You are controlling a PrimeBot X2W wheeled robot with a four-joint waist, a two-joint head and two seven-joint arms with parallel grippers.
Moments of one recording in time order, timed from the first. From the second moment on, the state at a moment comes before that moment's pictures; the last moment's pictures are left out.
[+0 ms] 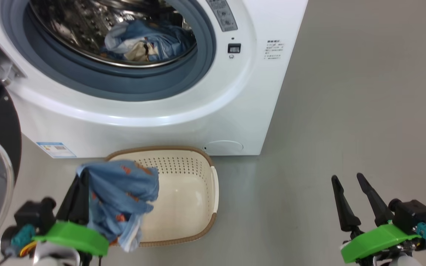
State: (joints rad) left arm -0.22 0.15 -0.12 0.31 -0.36 -0.13 -0.26; right arm -0.11 -0.12 0.02 0.27 0.32 0.13 -0.26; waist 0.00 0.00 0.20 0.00
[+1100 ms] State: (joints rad) left arm -0.32 0.09 0.03 0.18 -0.29 -0.13 -0.26; right arm -0.11 -0.10 -0.01 0.24 0.32 0.13 -0.26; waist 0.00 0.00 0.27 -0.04
